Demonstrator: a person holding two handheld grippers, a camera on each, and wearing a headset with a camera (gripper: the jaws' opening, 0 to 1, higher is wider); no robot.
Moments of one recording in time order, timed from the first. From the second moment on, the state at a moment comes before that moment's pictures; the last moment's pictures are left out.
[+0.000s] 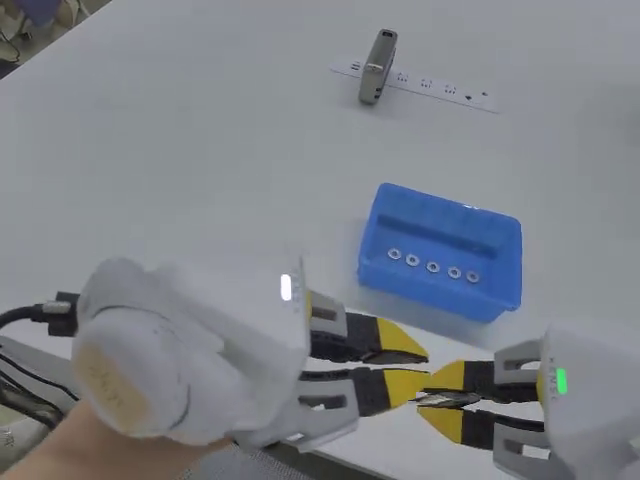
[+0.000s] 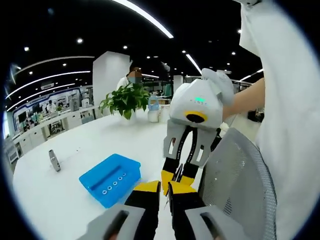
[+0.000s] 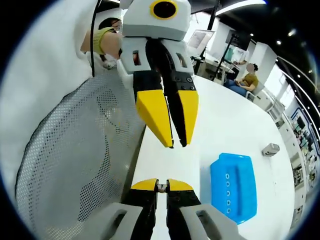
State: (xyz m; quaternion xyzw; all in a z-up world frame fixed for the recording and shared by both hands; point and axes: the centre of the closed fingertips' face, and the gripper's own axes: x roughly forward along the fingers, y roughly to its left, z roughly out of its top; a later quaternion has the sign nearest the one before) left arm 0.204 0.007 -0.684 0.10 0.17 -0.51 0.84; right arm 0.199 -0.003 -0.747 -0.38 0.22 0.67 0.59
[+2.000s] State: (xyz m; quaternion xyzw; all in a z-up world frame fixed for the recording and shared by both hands) left arm 0.217 0.035 -0.822 0.25 0.35 -0.55 0.71; right arm 0.226 -0.012 -0.811 -0.24 0.26 0.66 0.66
